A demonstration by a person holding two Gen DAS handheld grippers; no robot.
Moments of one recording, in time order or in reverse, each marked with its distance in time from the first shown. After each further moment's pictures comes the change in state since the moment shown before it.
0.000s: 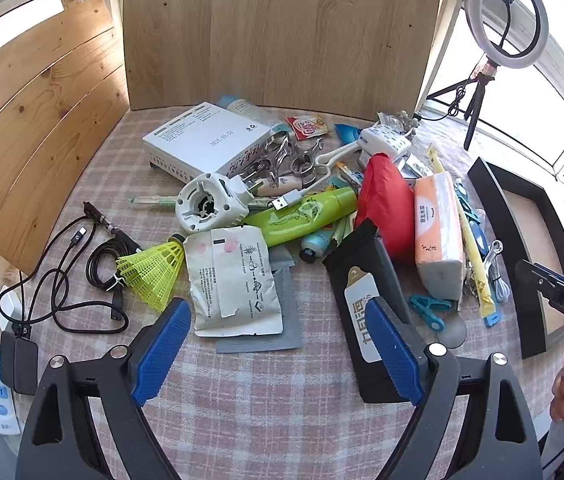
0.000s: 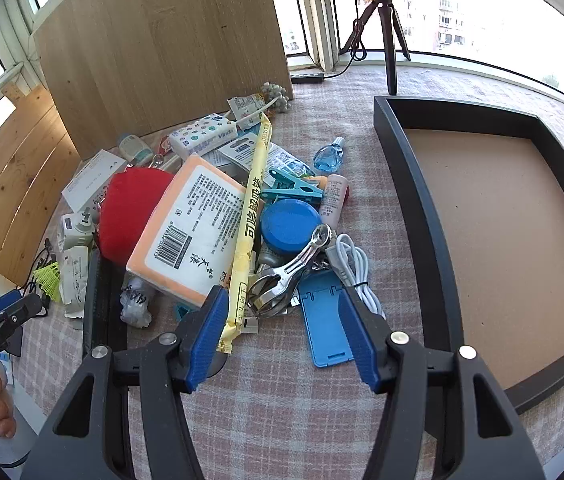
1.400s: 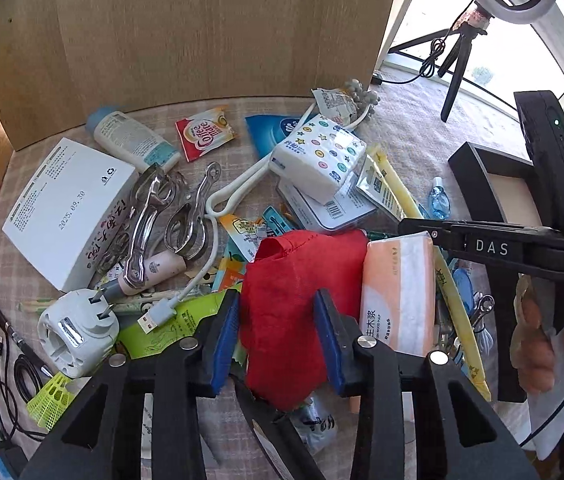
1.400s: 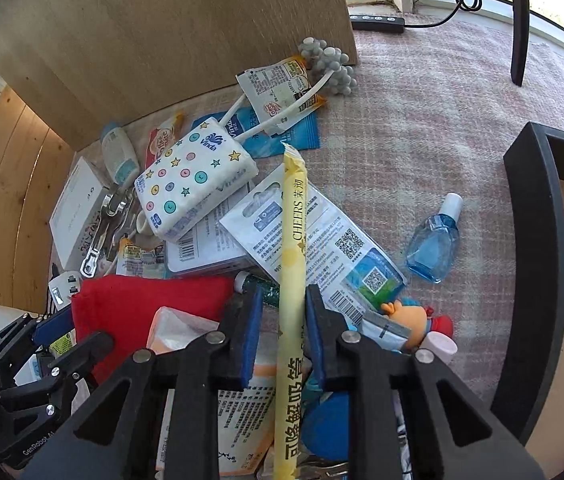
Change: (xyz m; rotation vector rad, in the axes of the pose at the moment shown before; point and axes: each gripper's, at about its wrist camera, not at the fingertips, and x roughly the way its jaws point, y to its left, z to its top) left arm 0.106 -0.077 0.101 0.152 0.216 -0.137; right arm 0.142 0.017 0.123 0.015 0.341 0.187
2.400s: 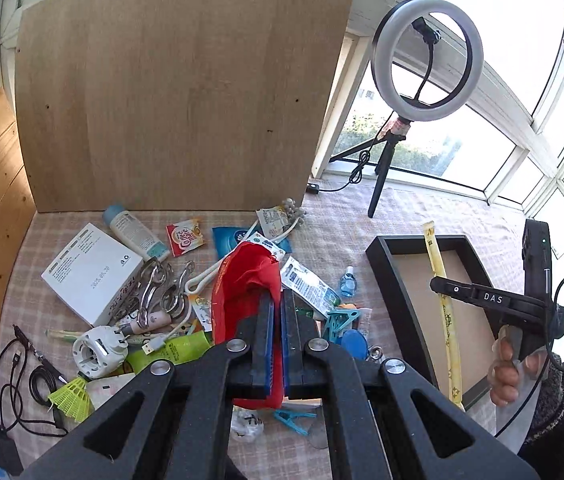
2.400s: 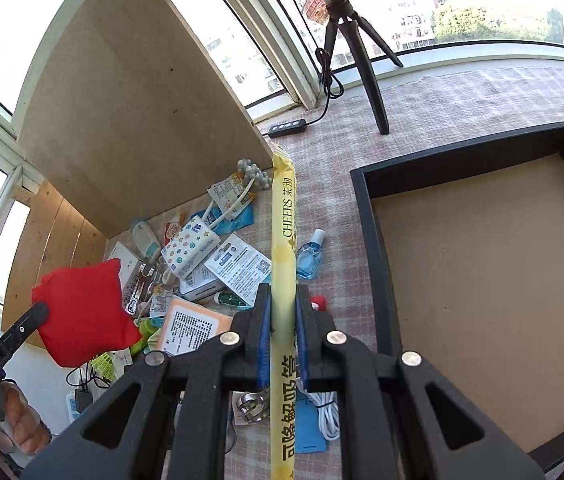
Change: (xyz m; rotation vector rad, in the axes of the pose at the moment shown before) left arm -0.132 -0.040 -0.002 0.011 -0.317 -0.108; right arm -0.141 -0.089 -0.060 0.163 -0.327 0.046
